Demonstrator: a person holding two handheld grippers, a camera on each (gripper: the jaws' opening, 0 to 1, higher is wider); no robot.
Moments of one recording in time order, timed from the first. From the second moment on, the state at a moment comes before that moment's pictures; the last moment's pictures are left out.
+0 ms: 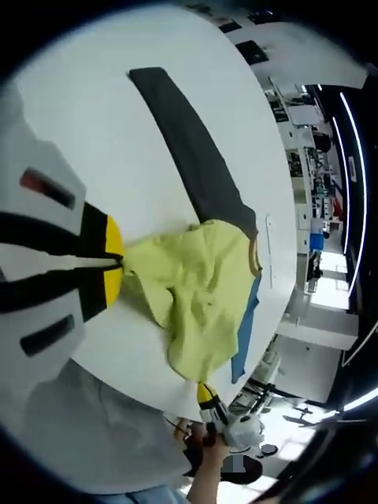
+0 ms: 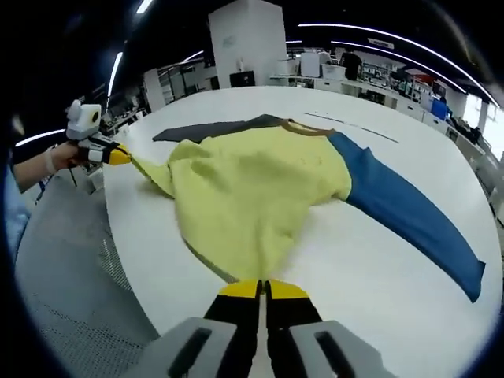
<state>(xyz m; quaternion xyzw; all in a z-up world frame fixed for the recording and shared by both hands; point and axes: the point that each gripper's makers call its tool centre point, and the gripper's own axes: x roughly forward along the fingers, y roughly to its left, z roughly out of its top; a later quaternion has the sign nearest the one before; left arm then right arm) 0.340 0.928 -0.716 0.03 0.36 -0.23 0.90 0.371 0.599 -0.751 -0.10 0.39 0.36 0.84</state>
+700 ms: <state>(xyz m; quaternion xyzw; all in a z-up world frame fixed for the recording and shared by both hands) 0.302 0.912 -0.744 0.08 0.42 -0.29 0.86 0.324 0.559 -0.754 -0.07 0.42 0.33 0.84</state>
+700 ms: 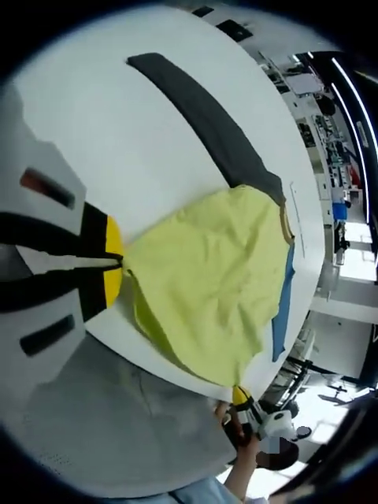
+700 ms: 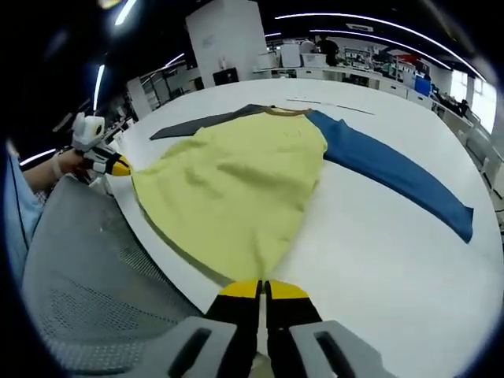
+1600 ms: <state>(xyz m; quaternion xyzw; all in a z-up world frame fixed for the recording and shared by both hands) 0.293 0.908 -0.759 -0.04 0.48 -0.24 0.84 0.324 0.552 -0.760 -0.07 0.42 0.32 0.84</state>
